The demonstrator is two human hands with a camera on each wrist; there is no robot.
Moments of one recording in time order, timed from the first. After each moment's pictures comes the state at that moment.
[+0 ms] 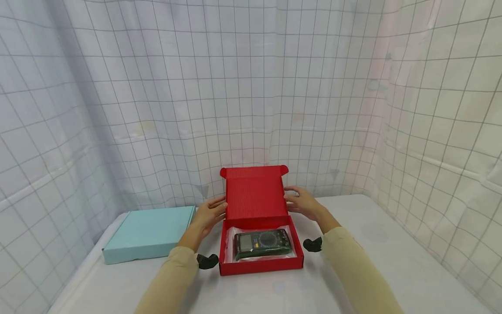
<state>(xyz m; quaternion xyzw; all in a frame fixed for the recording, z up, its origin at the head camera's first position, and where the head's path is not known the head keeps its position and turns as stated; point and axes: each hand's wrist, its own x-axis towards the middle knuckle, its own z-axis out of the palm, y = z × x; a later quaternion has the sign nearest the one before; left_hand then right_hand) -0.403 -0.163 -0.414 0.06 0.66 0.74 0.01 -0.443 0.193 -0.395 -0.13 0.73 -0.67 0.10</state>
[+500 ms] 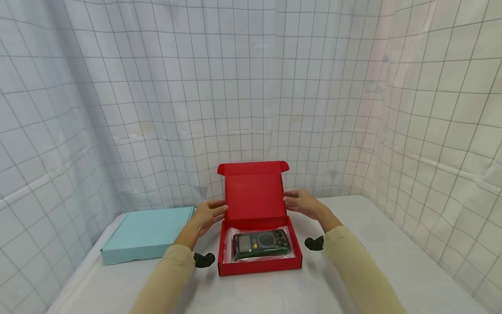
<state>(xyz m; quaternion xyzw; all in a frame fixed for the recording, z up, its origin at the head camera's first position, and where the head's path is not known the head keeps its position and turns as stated) -0.405 -0.168 -0.410 0.08 0.70 0.71 0.04 -0.438 0.198 -0.389 -0.16 0.75 -0.63 0.12</state>
